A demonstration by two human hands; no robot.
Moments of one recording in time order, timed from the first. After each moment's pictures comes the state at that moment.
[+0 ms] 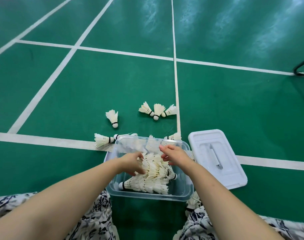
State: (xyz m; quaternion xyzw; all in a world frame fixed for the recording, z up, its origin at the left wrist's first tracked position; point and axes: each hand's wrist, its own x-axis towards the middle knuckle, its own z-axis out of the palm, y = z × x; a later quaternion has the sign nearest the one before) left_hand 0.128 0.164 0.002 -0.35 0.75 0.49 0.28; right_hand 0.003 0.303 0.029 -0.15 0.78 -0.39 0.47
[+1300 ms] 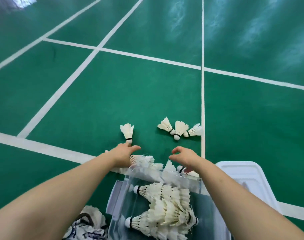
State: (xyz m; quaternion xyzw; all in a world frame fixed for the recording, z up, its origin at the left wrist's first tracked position) left_hand 0.101 0.027 -0.026 -0.29 0.89 0.20 0.29; right_hand -0.069 0.187 0.014 -0.25 0.84 -0.12 0.46
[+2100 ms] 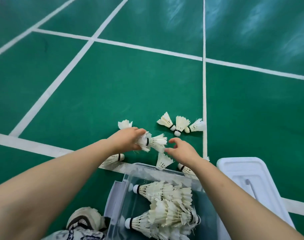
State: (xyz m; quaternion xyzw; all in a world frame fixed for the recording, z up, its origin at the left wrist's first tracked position) left_hand 0.069 0.003 -0.018 -0.21 0.94 0.21 0.15; right_hand -0.065 0.168 -0.005 -0.30 0.85 -0.16 0.39
